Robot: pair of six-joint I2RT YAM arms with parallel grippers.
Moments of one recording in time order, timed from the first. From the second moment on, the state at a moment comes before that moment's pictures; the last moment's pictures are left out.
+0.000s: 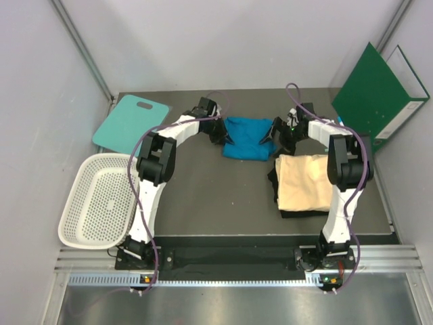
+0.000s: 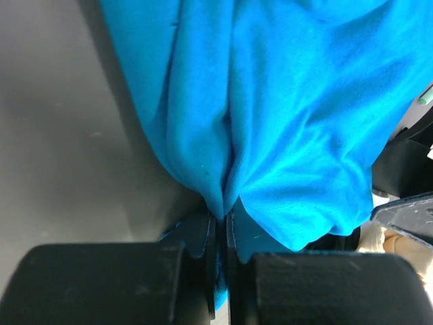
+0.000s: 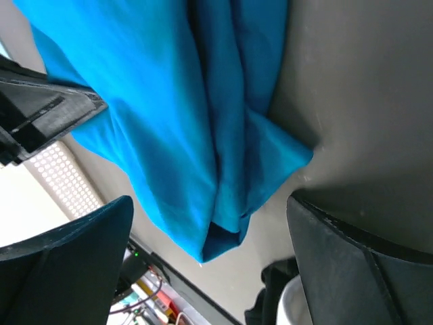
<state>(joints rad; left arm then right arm) -0.39 2.41 1.93 -0.49 0.50 -0.69 0.10 2.06 1.43 -0.51 -0.61 0.58</state>
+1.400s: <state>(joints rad) -0.19 2.06 1.80 -0.58 0.43 -0.61 0.33 2.07 1.86 -0.88 -0.35 0.28</state>
